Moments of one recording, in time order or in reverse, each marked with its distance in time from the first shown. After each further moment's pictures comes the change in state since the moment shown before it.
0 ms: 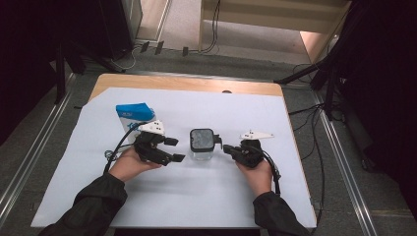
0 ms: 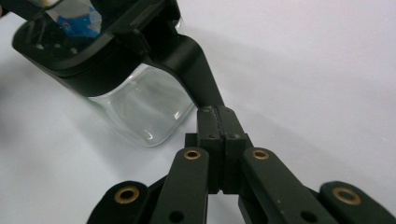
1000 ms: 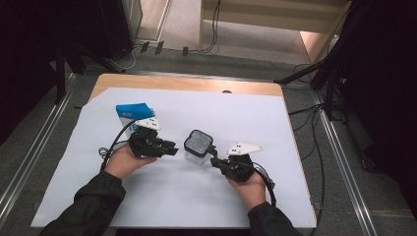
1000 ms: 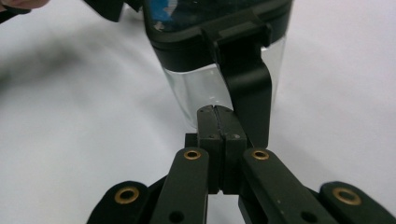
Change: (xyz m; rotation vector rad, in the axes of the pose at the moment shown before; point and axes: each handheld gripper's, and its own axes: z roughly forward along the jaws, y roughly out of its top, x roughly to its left) left arm 0.009 0.000 -0.011 0.072 0.074 -0.078; right arm 0.052 -0.013 -0.007 0.010 0.087 -0.127
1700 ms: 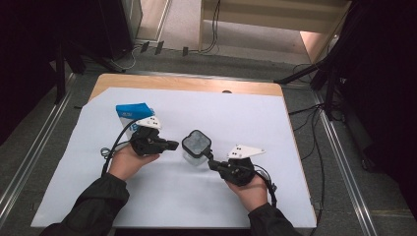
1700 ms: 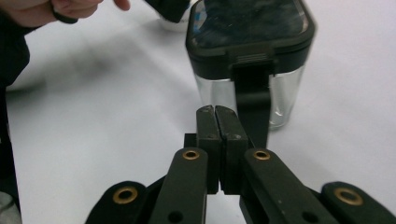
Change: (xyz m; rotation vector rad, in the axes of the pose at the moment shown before) left arm -0.004 0.005 0.001 -0.038 0.046 -0.020; right arm 0.020 0.006 -0.013 -0.021 0.048 -0.037
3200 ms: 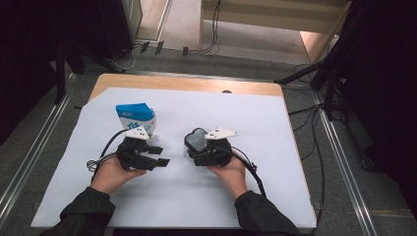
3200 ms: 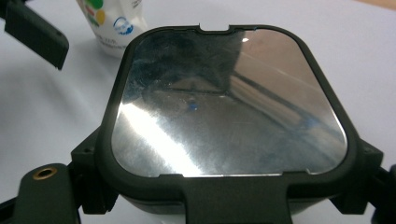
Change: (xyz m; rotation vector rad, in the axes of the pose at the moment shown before) left arm -0.011 -0.035 -0.025 0.026 0.016 -0.050; right arm -0.014 0.034 0.072 -0.008 -0.153 -0.029
